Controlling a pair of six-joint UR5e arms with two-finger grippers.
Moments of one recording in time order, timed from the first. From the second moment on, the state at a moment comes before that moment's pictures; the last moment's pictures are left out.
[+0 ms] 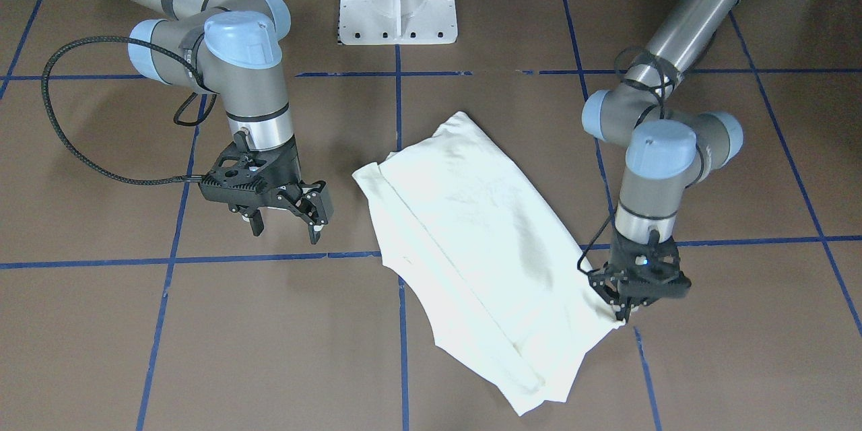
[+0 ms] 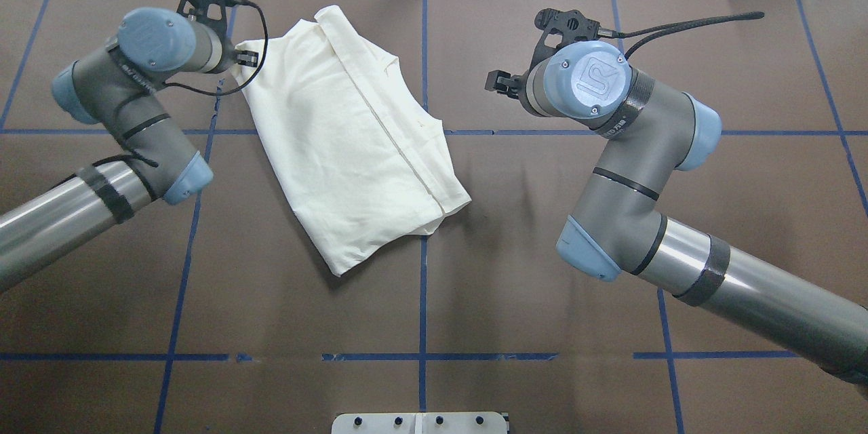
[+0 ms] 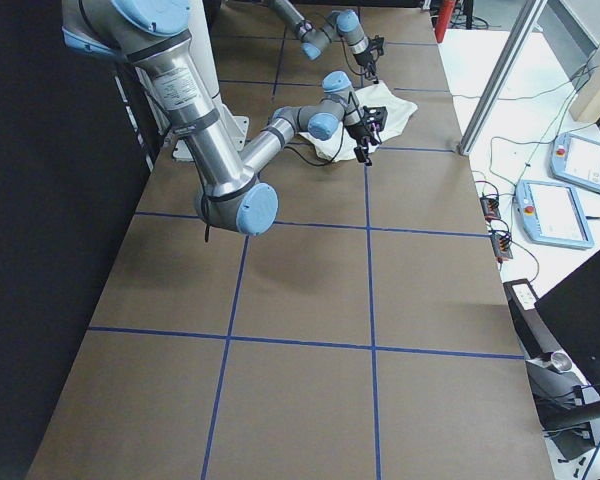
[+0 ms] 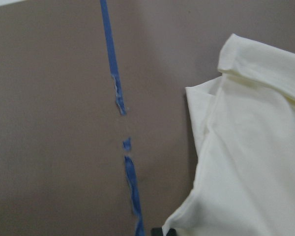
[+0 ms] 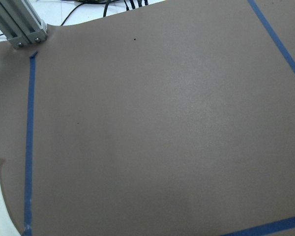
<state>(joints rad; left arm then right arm) -0.86 -2.25 -1.07 -2.27 -1.61 -0.81 0.66 -0.98 1.62 -1.32 1.55 1.38</state>
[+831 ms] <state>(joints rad) -0.99 -2.16 -1.09 -2.47 -1.83 -0.61 0.63 -0.88 1.55 -1.32 1.54 1.45</state>
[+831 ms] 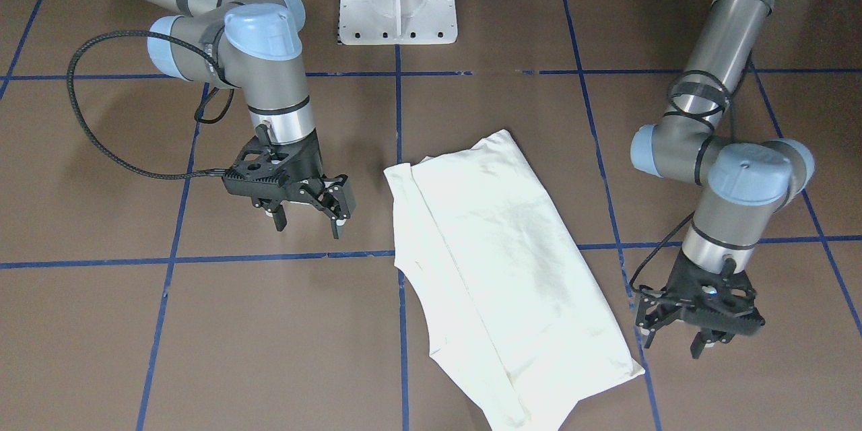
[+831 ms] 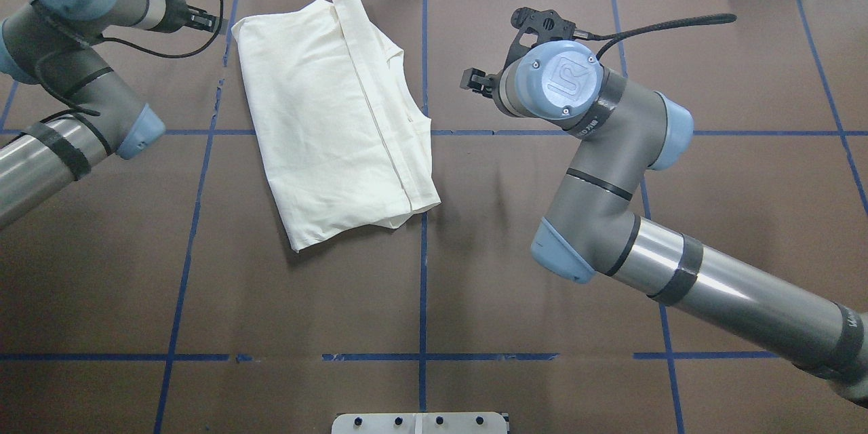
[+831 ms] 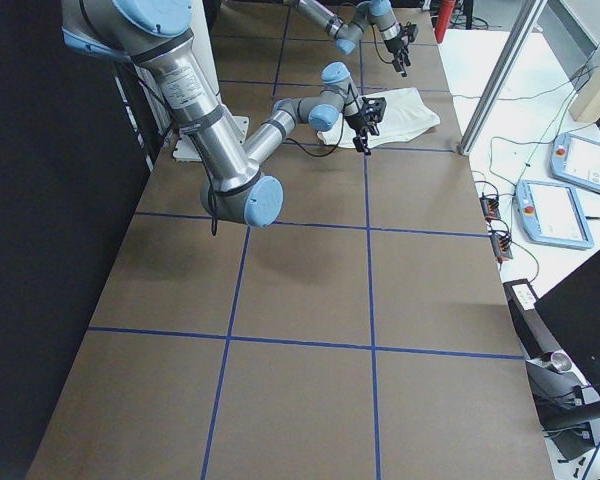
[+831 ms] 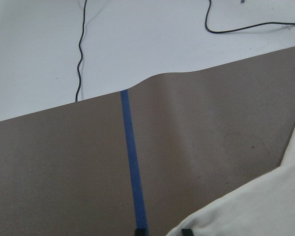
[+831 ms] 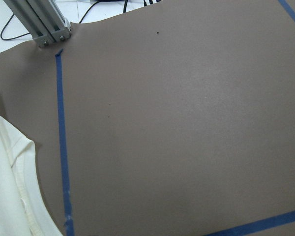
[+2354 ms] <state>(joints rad) -1.01 -2.09 -1.15 -2.49 -1.88 -0.59 0.51 -0.71 1.23 -1.18 1.50 1.54</state>
